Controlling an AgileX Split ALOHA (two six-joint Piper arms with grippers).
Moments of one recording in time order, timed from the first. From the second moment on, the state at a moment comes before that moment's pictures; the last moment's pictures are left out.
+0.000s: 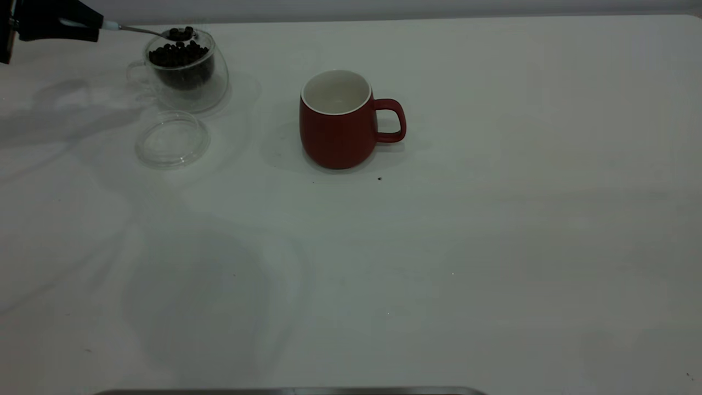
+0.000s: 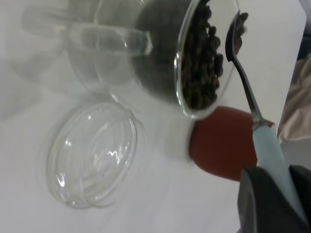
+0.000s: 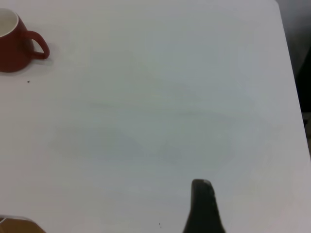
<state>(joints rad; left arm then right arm) 0.34 2.55 -1.90 -1.03 1.16 0.50 0.05 -0.02 -0.47 0.01 1.13 -0.05</state>
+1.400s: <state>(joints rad) 0.31 2.52 -1.86 -1.06 1.16 0.52 0.05 -0.02 -0.47 0.01 1.13 -0.05</state>
